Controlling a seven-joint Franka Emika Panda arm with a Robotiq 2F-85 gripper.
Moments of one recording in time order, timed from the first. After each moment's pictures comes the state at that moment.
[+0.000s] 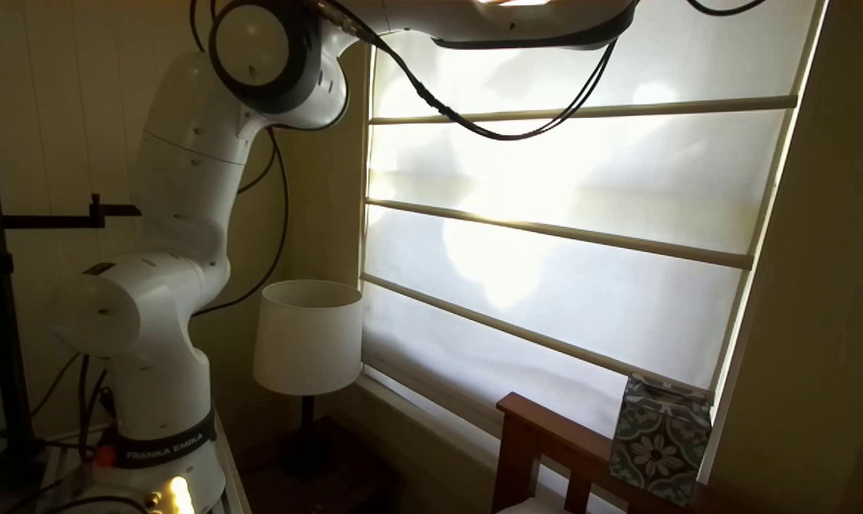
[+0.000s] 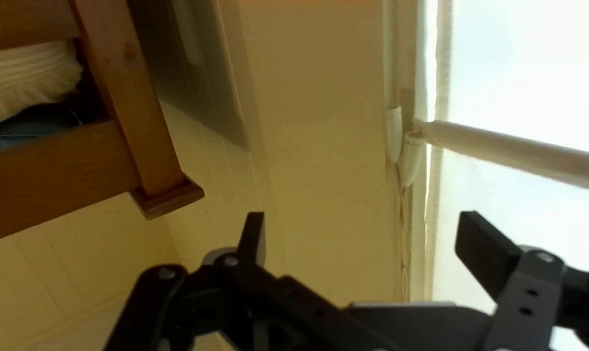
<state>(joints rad) -0.58 0.30 -0.09 -0.97 -0.79 2.97 0.92</state>
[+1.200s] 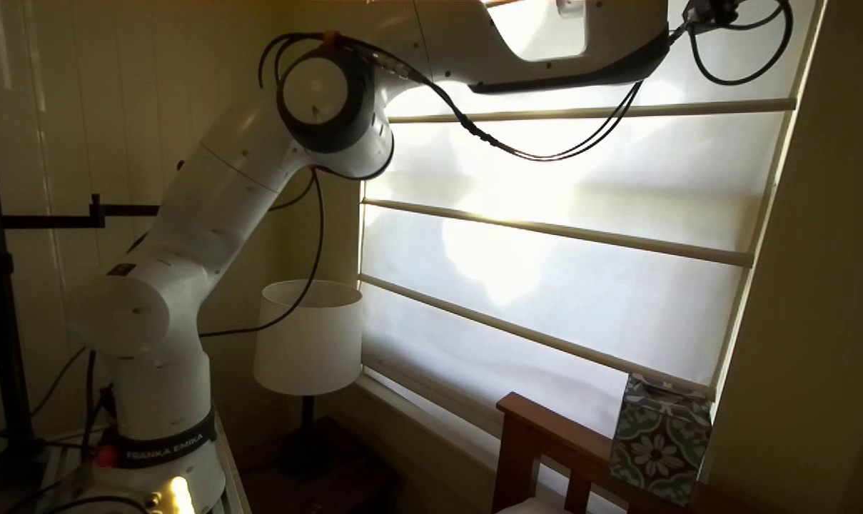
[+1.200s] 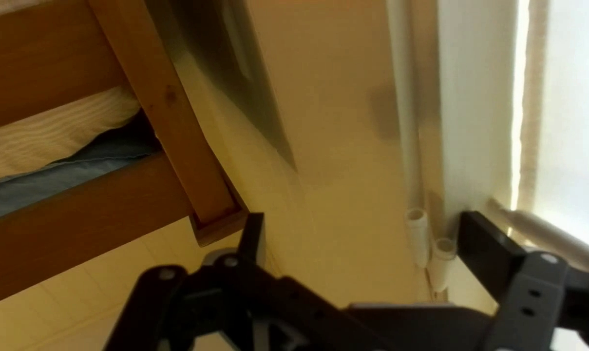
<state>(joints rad) -0.36 0.56 -0.46 -0.66 -1.01 2.77 1.42</state>
